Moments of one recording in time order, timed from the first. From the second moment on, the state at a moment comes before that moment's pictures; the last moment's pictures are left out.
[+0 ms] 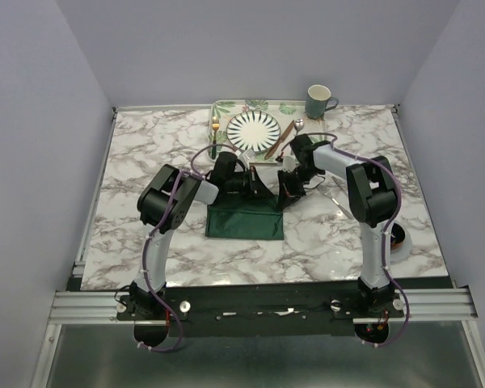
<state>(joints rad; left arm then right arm) -0.50 2.14 1.09 0.58 0.75 -0.86 0.36 2.16 1.52 -0.84 -0.61 0.11</state>
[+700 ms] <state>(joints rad) -0.49 2.20 1.14 0.56 0.74 -0.87 0.35 2.06 1.65 -0.85 -0.75 0.00</state>
